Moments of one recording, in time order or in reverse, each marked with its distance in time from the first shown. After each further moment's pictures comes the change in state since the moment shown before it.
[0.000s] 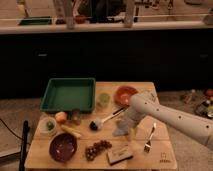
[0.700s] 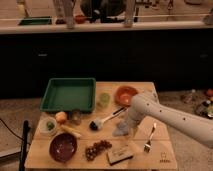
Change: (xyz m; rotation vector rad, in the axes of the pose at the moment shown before) arm -0.007 0.001 -0.018 0.038 0.014 -0.011
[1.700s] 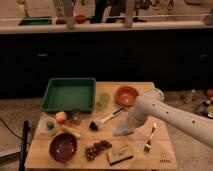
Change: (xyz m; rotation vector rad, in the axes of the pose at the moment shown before) arm 0.005 0.012 -0.029 0.038 0.032 0.051
